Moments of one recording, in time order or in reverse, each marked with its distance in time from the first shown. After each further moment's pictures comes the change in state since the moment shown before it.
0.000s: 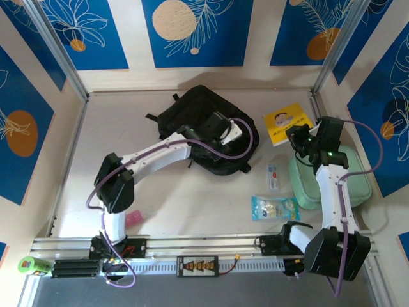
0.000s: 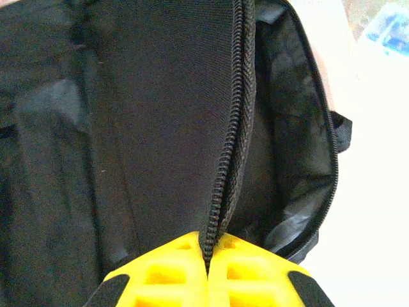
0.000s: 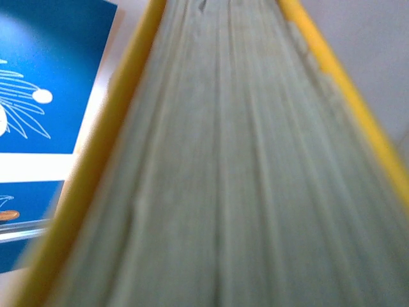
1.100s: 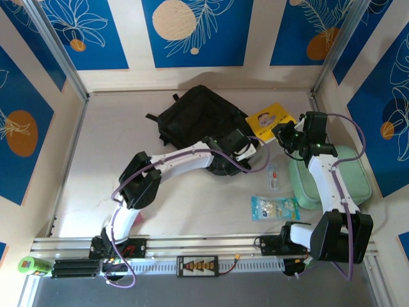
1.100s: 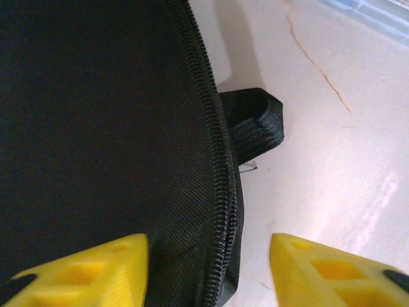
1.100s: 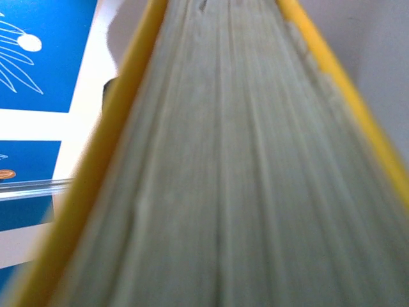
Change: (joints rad) left arm -0.113 0.246 0.134 -0.069 0.016 -0.014; right arm 0.130 0.132 0.009 0.085 -0.030 0.017
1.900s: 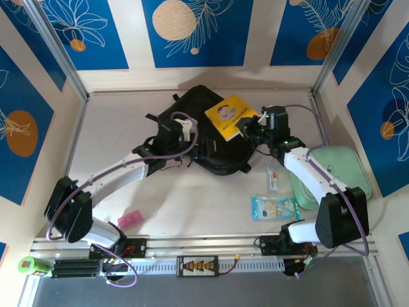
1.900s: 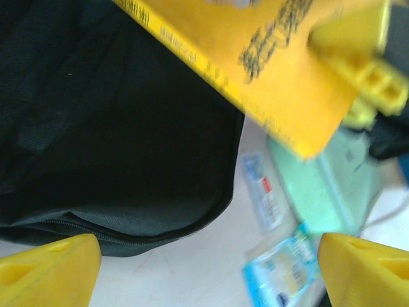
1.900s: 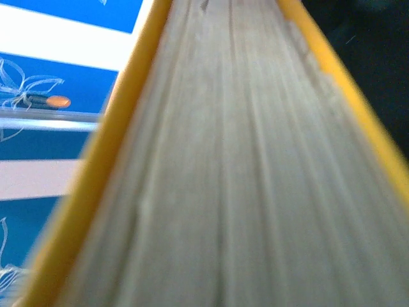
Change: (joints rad) left arm 0.274 -0.646 -0.728 0.576 0.372 -0.797; right arm 0.343 0.134 0.023 0.295 0.061 0.183
